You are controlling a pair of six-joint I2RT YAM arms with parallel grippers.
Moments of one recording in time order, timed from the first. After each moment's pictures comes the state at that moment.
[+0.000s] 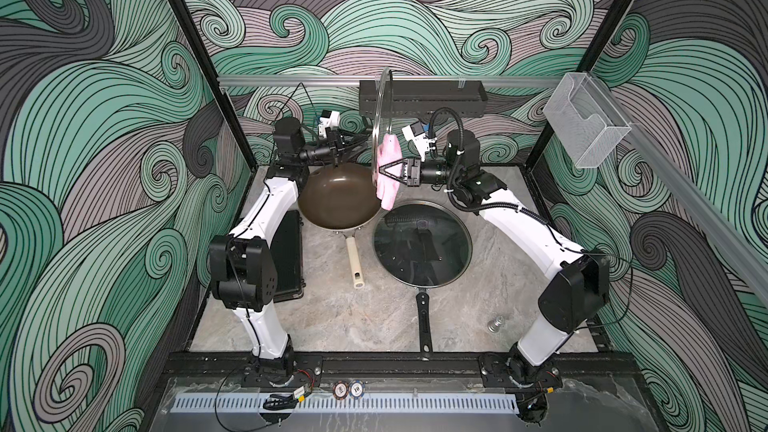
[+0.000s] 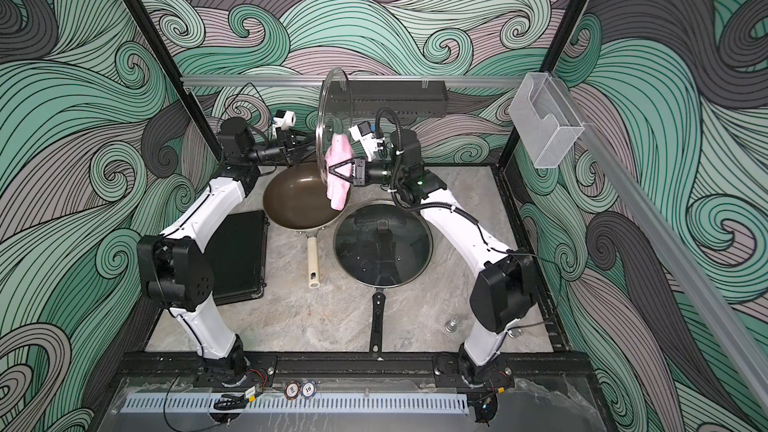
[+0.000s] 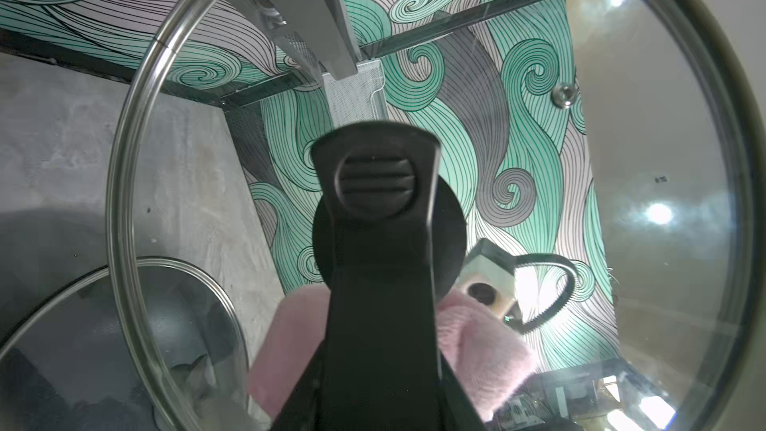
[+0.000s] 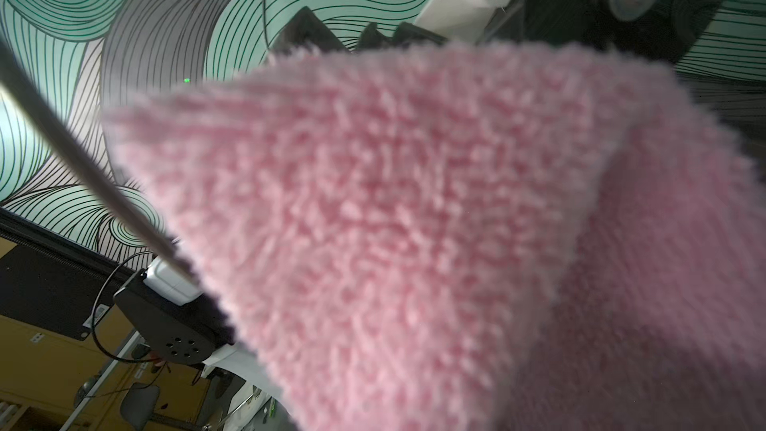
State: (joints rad) left arm -0.10 1.78 1.61 0.30 1.16 -1.34; right arm 0.50 1.73 1.62 -0.06 -0.89 0.58
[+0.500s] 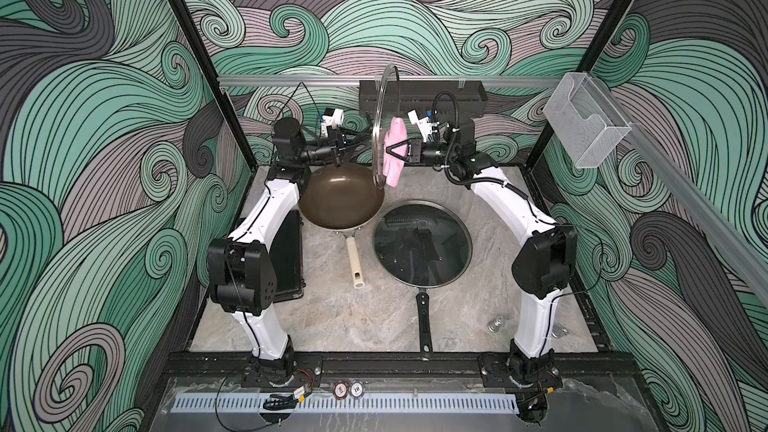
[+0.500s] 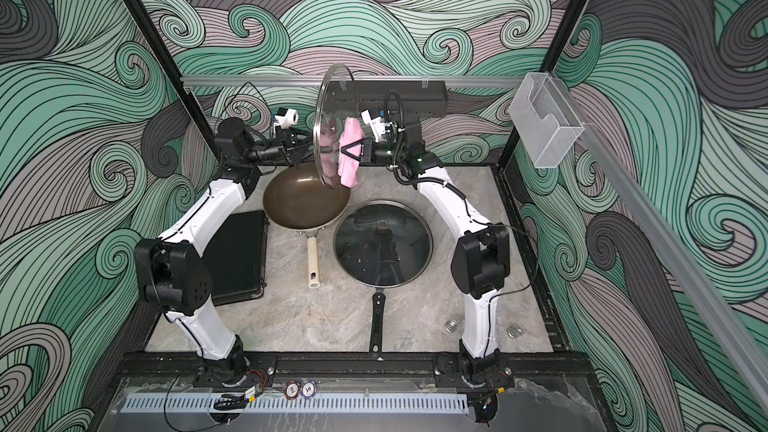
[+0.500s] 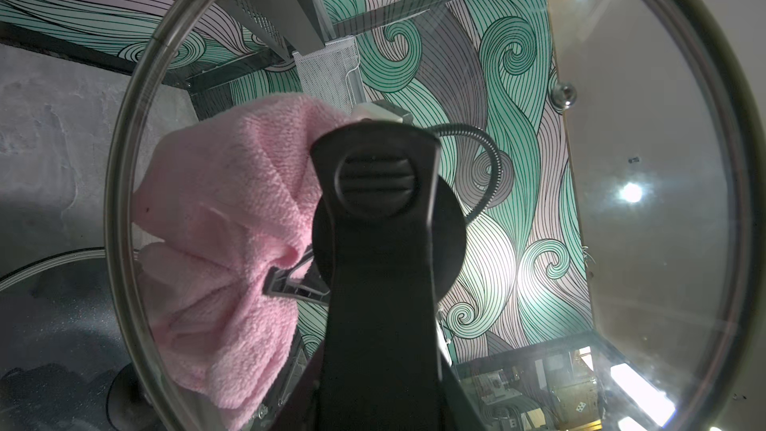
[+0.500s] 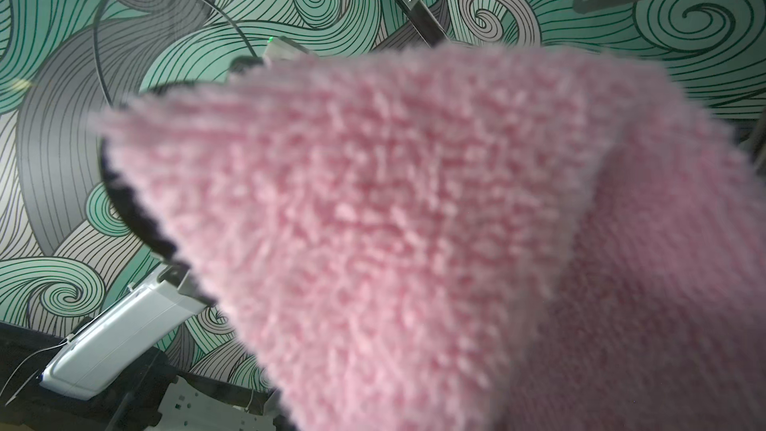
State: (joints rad) left arm -0.12 1.75 1.59 0.38 1.19 -1.42; right arm 0.41 1.97 1.92 -0.18 -0.89 0.56
